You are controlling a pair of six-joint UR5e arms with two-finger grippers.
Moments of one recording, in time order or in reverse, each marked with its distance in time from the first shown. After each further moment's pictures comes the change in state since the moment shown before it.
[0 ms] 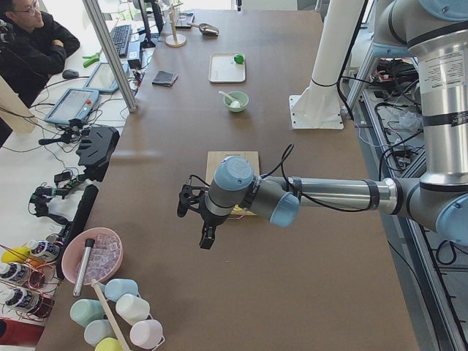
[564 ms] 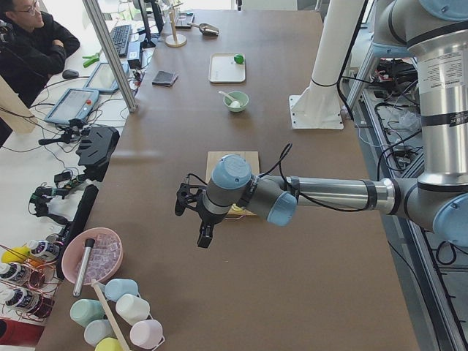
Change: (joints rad) left arm 0.000 -0.012 0.003 0.000 -0.001 -0.002; right arm 0.000 -0.003 0.009 0.002 -0.025 -0.005
